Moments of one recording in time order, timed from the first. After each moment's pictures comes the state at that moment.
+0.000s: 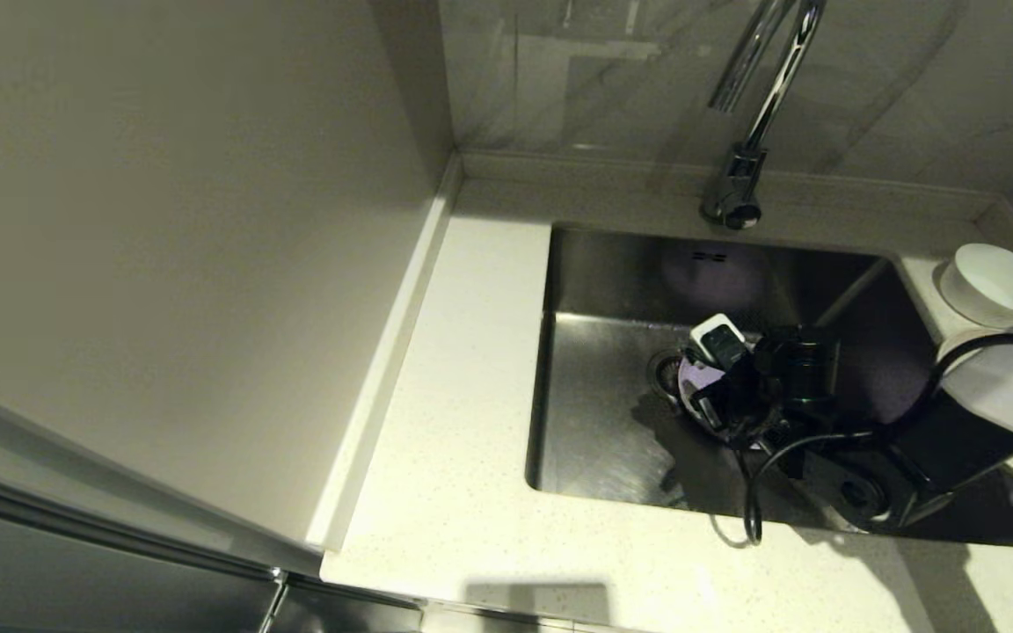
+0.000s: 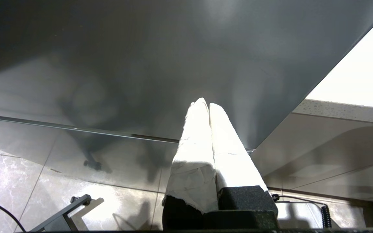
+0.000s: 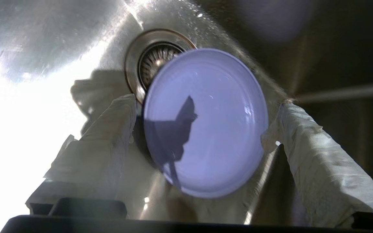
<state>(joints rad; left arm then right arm) 0.00 0.00 0.00 0.00 0.02 -0.03 0.31 2.11 -0.89 -0.98 -0.41 -0.49</state>
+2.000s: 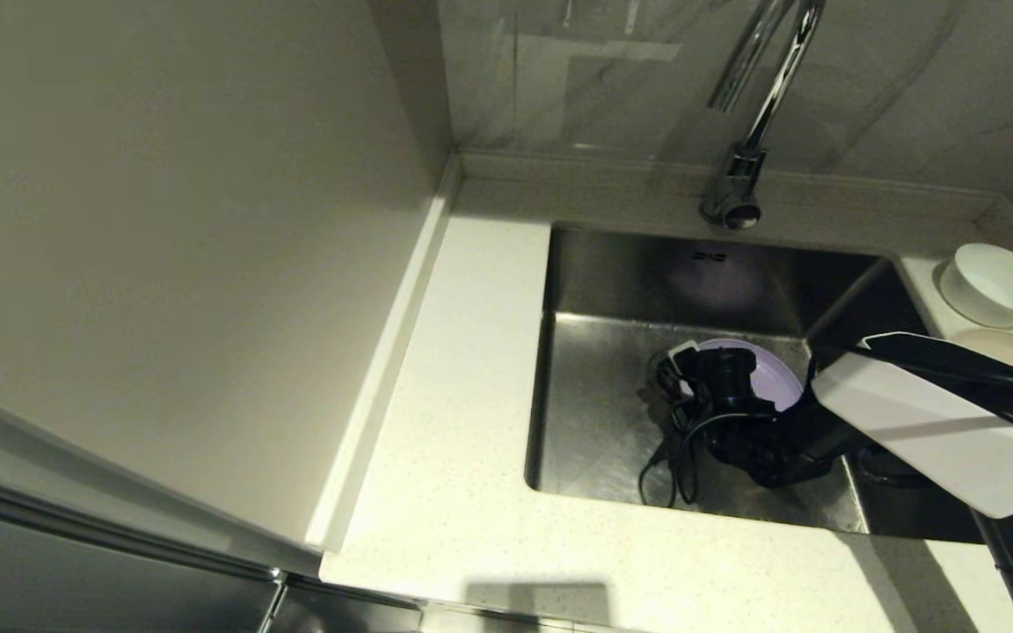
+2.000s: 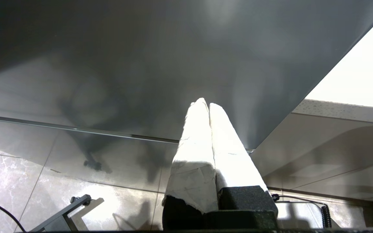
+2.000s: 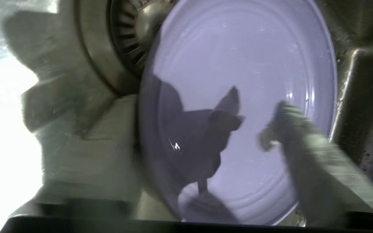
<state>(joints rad) 0.00 0.00 0.00 0.00 0.02 -0.03 0.24 2.47 -1.30 -0.72 -0.53 -0.36</state>
